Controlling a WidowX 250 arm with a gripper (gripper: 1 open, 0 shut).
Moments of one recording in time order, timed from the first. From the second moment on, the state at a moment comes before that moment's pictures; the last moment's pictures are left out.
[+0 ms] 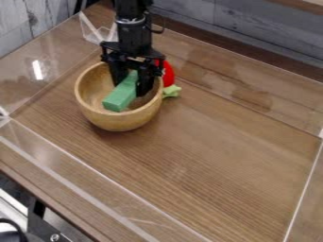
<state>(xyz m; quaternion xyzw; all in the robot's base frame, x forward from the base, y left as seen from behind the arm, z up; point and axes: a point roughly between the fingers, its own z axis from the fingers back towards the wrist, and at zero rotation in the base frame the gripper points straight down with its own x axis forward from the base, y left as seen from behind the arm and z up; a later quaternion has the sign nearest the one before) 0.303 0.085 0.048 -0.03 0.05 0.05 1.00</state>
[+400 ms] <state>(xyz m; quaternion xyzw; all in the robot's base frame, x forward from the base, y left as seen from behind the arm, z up) 0.308 0.083 0.066 -0.03 0.03 0.06 1.00</state>
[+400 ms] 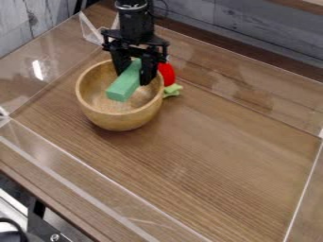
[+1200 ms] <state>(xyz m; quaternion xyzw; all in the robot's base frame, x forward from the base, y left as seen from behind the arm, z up) 0.311 0.087 0.064 -0.02 0.02 0.06 1.00</state>
